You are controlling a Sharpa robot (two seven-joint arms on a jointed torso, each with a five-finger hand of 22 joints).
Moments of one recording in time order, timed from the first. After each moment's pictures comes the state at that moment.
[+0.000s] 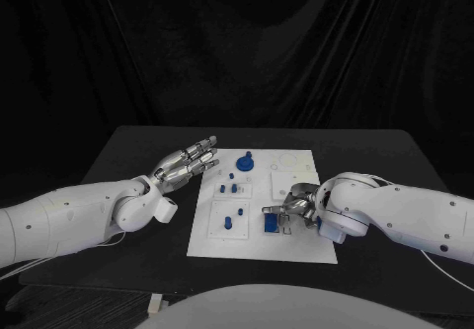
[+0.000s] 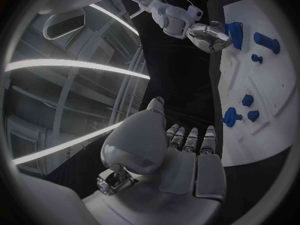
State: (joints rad) left arm 1.04 -0.91 -0.21 1.36 -0.18 0.16 0.68; left_hand 1.41 0.28 -0.21 0.26 0.47 0.08 0.03 0.02 0.02 0.00 -0.01 0.00 0.00 0.00 0.08 0.00 0.00 0.17 0.01 0.21 0.01 0.02; right arm 1.16 -0.68 -0.21 1.56 -0.88 -0.06 -0.59; right_hand 0.90 -0.08 0.05 0.27 0.07 1.02 0.05 0.24 0.57 1.47 -0.03 1.57 1.31 1.46 -0.09 1.51 1.31 0.10 1.43 0.02 0.98 1.31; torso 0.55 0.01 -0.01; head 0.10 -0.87
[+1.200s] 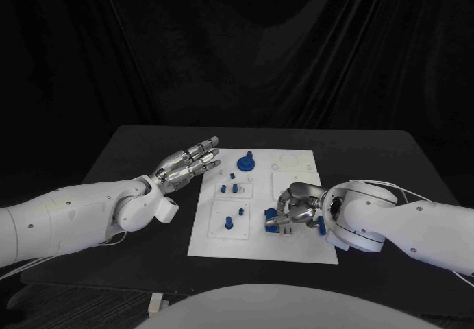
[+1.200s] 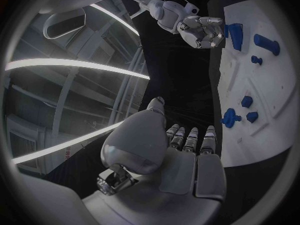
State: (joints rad) left arm 1.04 -0.91 -0.21 1.36 -0.18 0.17 0.67; left_hand 1.41 0.28 -0.21 0.25 0.48 0.08 0.04 0.02 0.02 0.00 0.00 0.00 0.00 0.00 0.09 0.00 0.00 0.17 0.01 0.21 0.01 0.02; right arm 1.15 -0.78 -0.21 1.71 -1.09 -0.13 -0.44; right_hand 1.17 -0.03 -0.10 0.18 0.20 0.80 0.00 0.88 1.10 1.46 -0.06 1.57 1.31 1.47 -0.11 1.53 1.31 0.10 1.44 0.00 0.98 1.31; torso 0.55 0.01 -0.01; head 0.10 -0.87
